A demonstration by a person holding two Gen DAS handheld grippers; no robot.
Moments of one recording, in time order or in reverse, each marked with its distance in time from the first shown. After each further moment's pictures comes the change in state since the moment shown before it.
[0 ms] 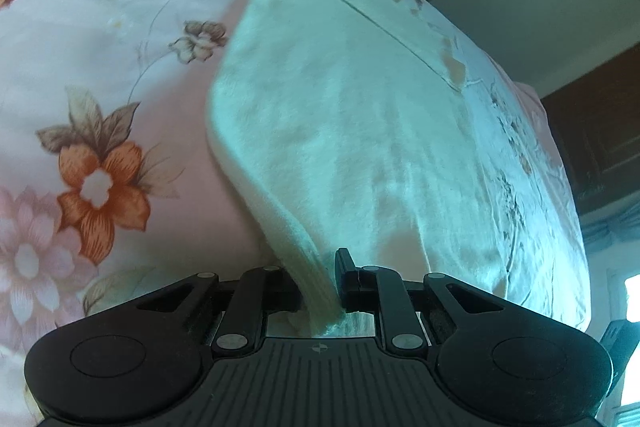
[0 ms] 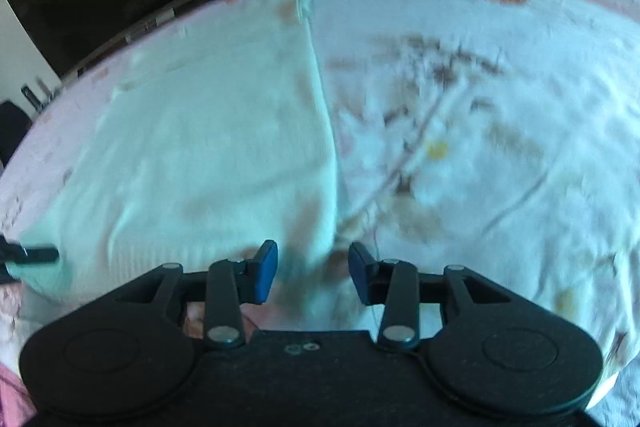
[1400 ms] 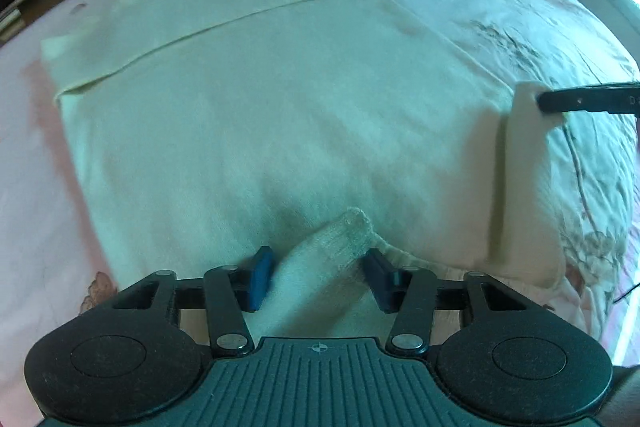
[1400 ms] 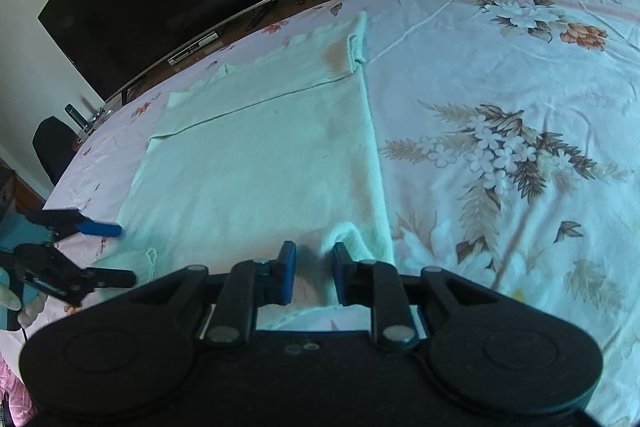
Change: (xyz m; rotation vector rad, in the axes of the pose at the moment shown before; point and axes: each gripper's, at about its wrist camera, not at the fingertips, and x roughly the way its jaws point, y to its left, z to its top) left arm 0.074 -0.082 0.095 0.821 0.195 0.097; right arm 0.016 -0.005 0.085 -0.003 -0.031 0.196
